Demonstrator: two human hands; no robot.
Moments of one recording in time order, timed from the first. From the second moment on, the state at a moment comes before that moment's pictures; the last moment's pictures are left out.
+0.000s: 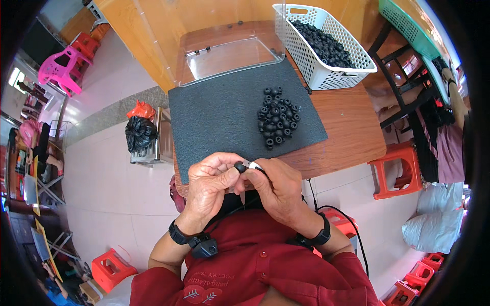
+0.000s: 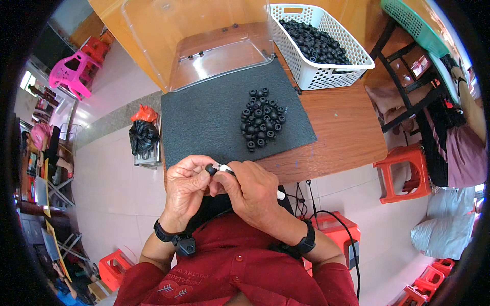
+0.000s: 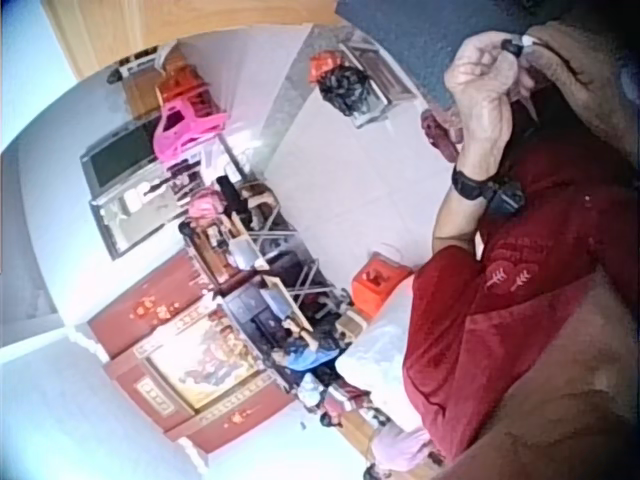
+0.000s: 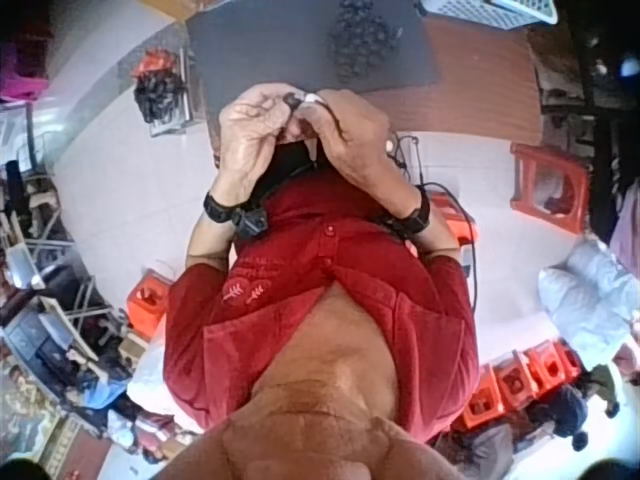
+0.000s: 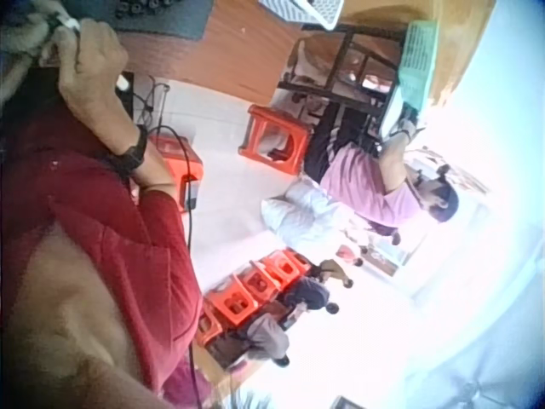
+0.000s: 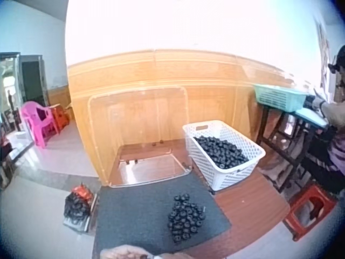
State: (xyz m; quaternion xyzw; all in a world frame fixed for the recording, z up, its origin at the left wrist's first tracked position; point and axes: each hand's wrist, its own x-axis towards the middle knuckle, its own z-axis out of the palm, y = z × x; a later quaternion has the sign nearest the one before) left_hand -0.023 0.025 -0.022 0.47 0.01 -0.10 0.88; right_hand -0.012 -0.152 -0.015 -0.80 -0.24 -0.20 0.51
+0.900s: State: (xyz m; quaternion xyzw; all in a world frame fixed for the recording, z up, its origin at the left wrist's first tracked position) left_hand -0.030 0.015 -0.024 0.47 0.02 -0.06 0.88; right_hand -0.012 -0.154 -0.017 -0.83 -0.27 -0.34 0.35
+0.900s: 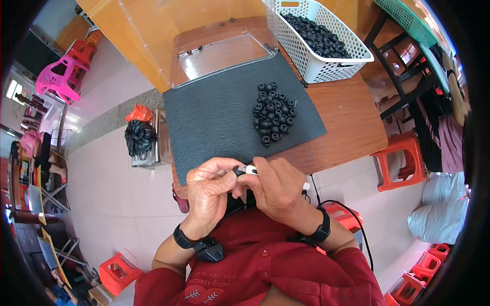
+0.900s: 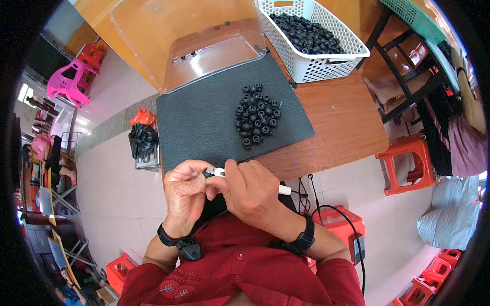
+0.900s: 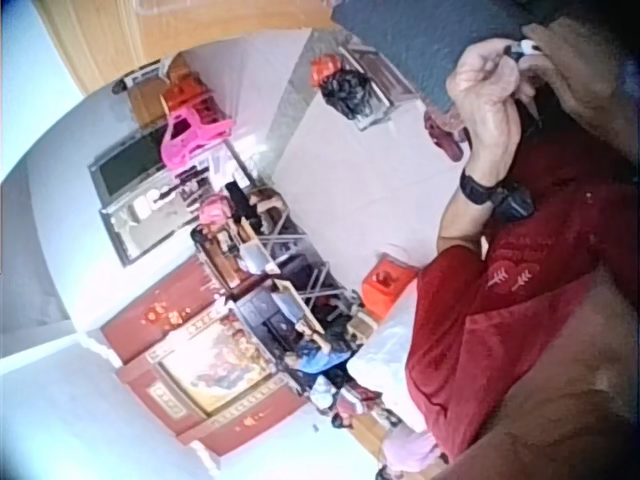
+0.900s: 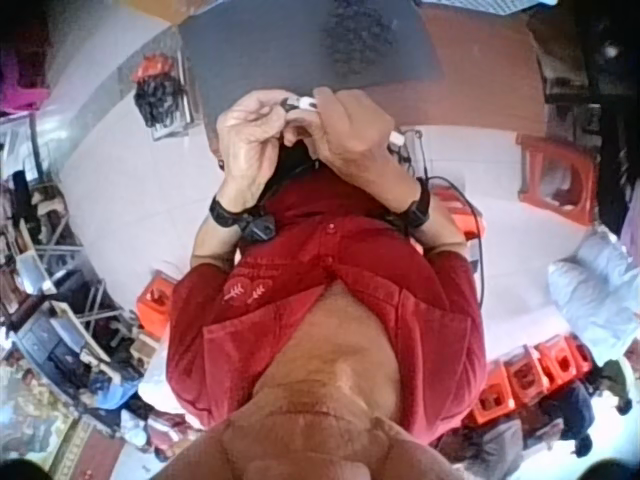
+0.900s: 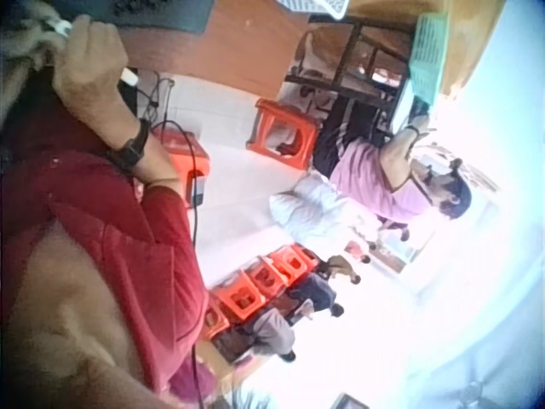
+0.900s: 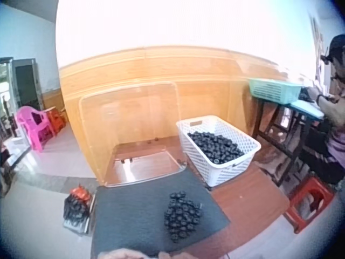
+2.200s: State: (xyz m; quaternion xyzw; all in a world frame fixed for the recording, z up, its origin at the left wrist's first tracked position) left_hand -0.024 0.012 -0.034 0.49 0.01 -0.06 0.87; right_hand -0.020 -0.157 -0.019 -0.67 -0.07 0.02 0.74
